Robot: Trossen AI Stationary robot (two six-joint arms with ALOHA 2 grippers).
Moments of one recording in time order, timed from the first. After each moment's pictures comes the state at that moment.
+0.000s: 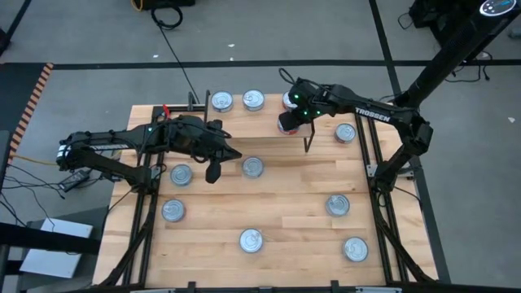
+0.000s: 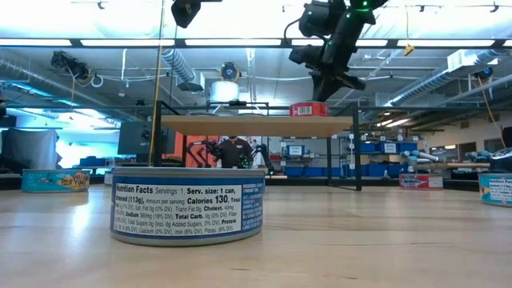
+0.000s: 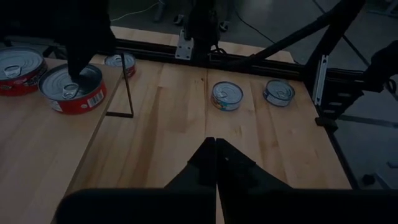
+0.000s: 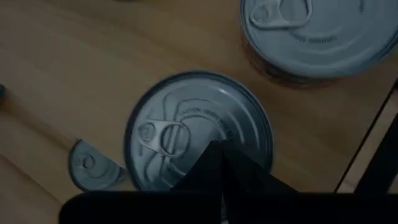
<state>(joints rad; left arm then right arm) 0.07 1.15 1.16 -0.44 0.08 -0.11 -0.51 1.64 1.48 -0.93 0.05 0.59</state>
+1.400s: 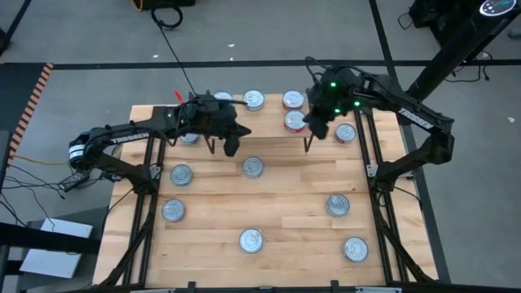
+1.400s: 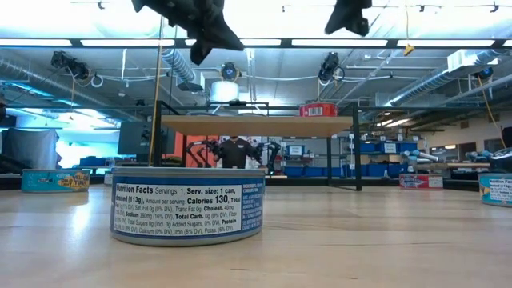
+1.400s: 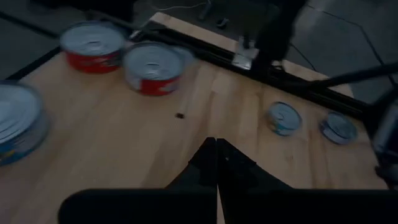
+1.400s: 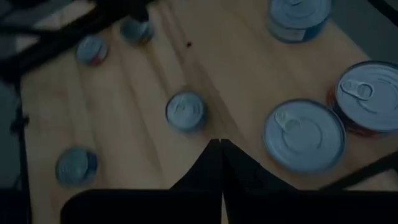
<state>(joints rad) 0.33 1.30 1.16 -0.31 0.16 -0.19 -0.45 1.41 1.70 -1.16 -0.23 0.11</state>
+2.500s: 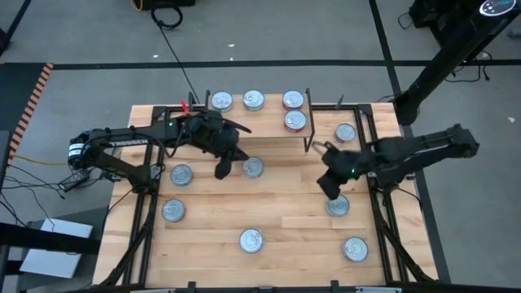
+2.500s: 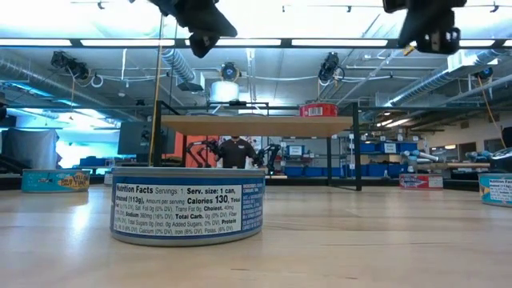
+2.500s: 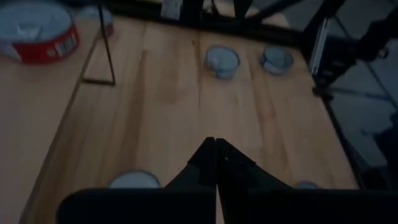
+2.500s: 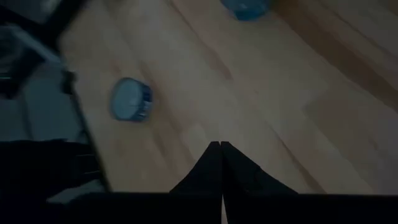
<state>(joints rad) 0.19 1.29 1.16 -0.45 0.29 -0.05 0.20 1.05 1.00 -0.87 0.06 0.92</state>
